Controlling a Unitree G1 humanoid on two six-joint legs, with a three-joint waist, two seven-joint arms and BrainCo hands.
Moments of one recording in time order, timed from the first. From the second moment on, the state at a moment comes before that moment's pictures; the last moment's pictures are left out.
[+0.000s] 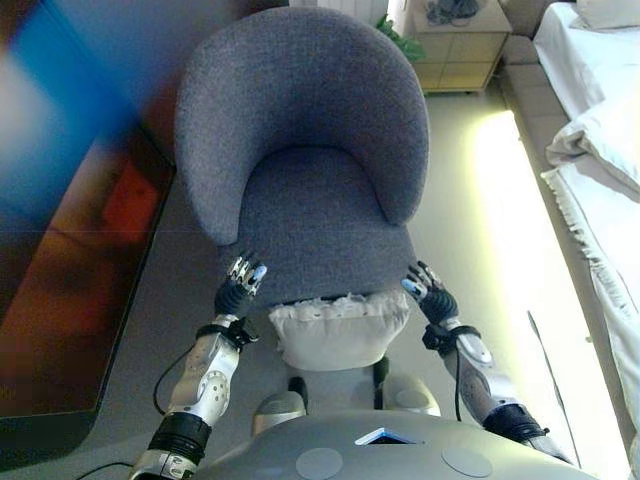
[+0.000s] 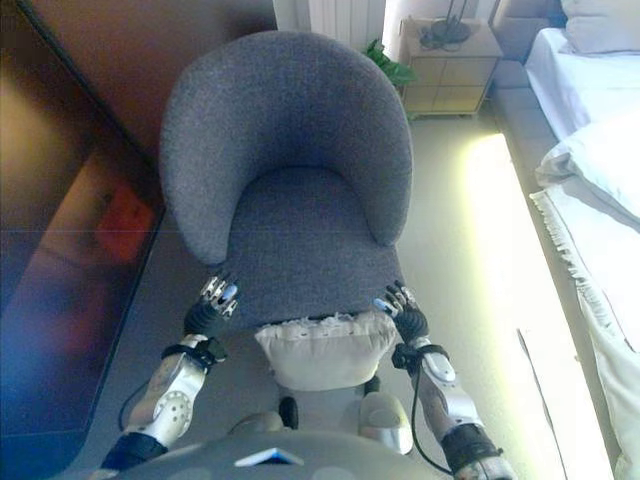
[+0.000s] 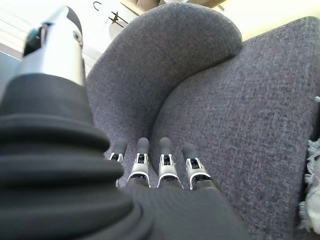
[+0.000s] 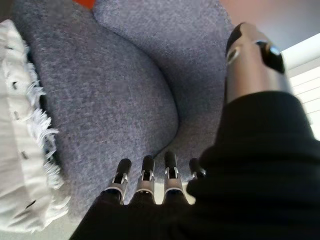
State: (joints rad) left arm 0.17 0.30 -0.22 0.30 -0.76 -0.16 -0.02; right arm 0.12 -0.28 0.25 0.39 0.62 -0.08 0.01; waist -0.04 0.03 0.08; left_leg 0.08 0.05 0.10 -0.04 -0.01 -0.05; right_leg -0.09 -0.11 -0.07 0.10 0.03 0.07
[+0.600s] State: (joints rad) left arm 0.19 0.21 -0.18 0.30 -1.17 -0.05 -0.37; right arm 0.11 -0.24 0.25 0.35 1.05 -0.02 0.30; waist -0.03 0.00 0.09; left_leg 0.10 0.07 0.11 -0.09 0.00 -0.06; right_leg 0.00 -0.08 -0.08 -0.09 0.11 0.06
